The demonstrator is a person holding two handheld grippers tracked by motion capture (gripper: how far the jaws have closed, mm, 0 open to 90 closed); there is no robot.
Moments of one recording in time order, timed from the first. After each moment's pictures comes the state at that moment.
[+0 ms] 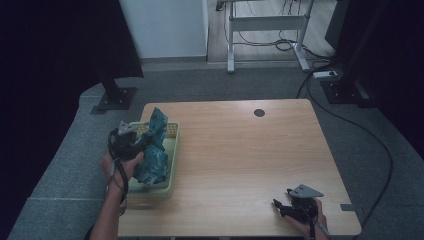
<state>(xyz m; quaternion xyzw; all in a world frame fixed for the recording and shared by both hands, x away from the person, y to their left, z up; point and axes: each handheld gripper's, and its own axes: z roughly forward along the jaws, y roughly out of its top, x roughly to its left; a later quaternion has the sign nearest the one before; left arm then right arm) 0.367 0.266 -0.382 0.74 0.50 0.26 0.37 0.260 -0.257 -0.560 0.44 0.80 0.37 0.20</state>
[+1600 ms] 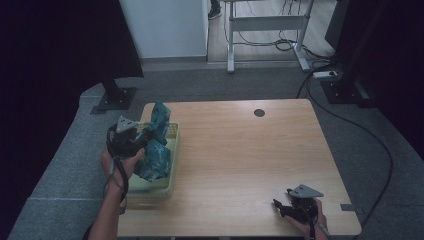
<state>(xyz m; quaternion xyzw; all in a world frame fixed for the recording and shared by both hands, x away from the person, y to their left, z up) 0.356 0.253 -0.355 0.73 0.47 0.28 0.40 0.260 -0.257 -0.560 0.44 0.80 0.37 0.20</state>
